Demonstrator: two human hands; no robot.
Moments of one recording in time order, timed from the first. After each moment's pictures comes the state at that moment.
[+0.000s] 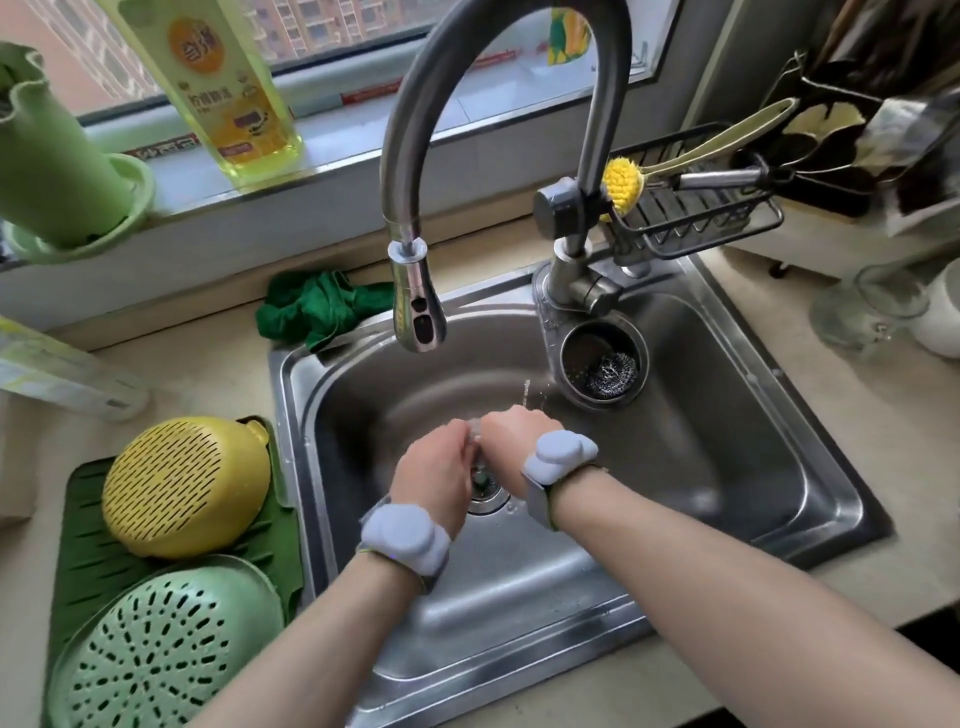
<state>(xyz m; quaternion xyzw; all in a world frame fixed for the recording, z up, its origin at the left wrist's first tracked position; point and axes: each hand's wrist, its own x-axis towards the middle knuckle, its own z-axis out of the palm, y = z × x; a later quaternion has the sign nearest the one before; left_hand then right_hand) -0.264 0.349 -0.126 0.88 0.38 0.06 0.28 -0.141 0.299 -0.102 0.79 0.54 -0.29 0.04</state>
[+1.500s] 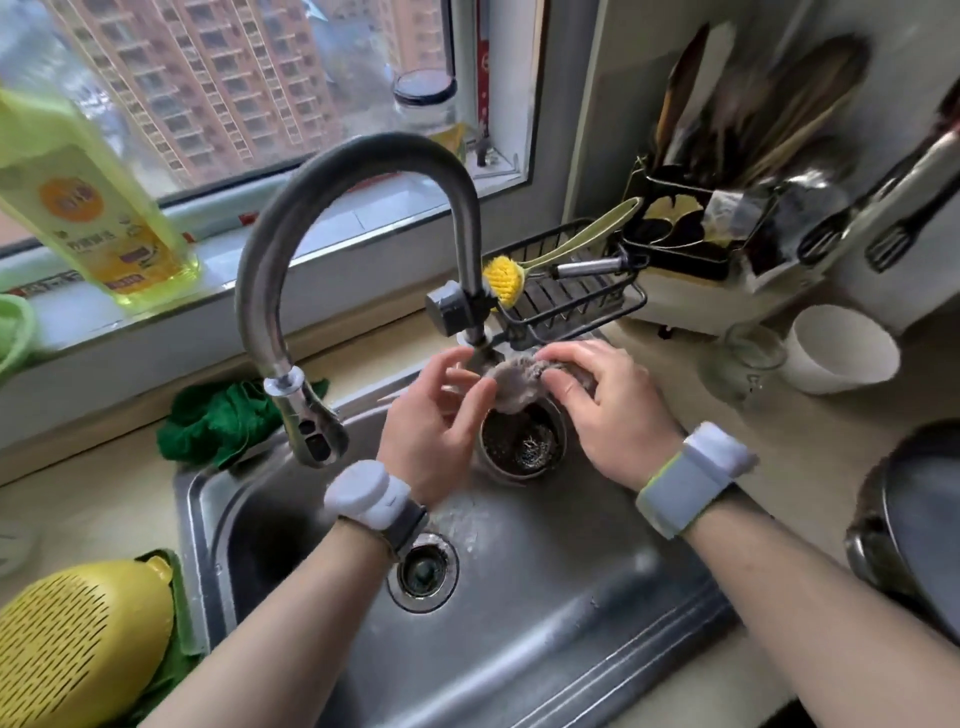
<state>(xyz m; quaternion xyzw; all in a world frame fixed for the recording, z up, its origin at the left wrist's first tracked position) -0.132 0.365 -0.051 0.82 0.26 0.22 0.45 -0.004 0.230 -0.028 0.82 0.38 -0.07 -0.42</state>
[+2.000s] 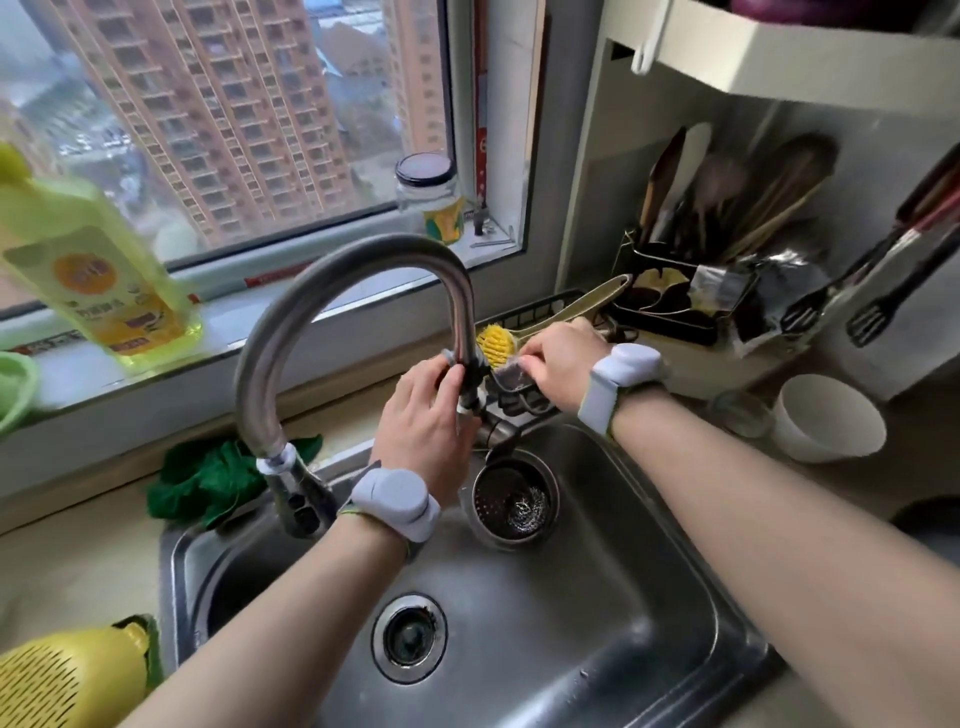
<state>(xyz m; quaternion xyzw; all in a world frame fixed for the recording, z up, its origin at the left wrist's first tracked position) -0.089 0.406 -0.051 0.95 0.22 0.20 0.08 0.081 0.314 -0.003 0.89 0.44 -0.09 -0.12</state>
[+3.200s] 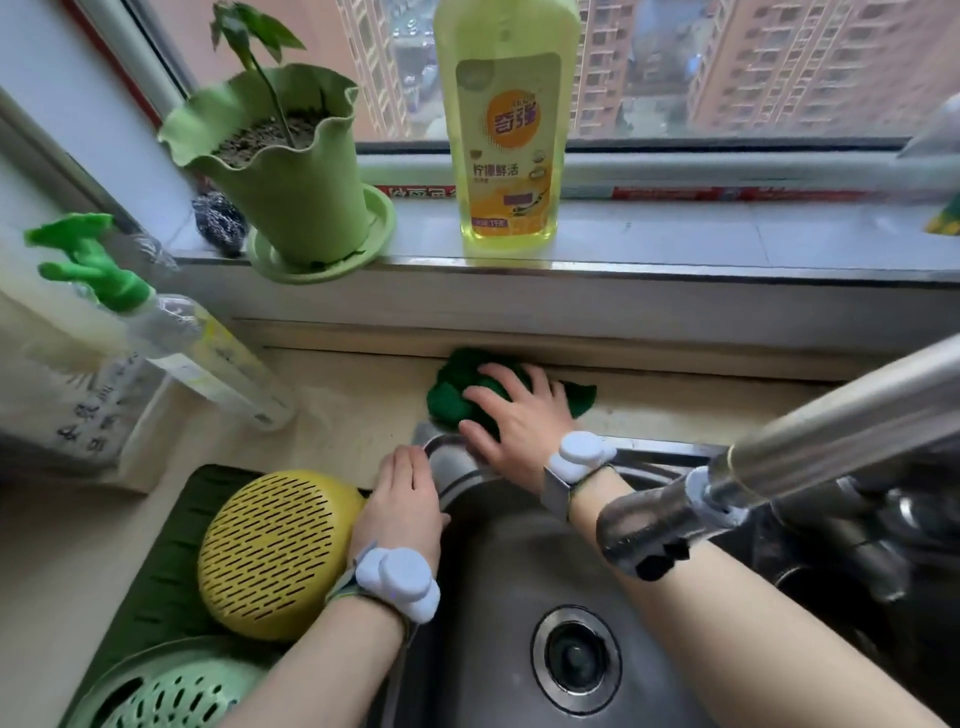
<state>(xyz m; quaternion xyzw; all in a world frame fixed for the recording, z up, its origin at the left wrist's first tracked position) -0.320 0.504 -0.165 0.81 0.57 -0.11 -0.02 -0.150 0.539 -0.159 0.67 0.73 -0.10 -0.12</state>
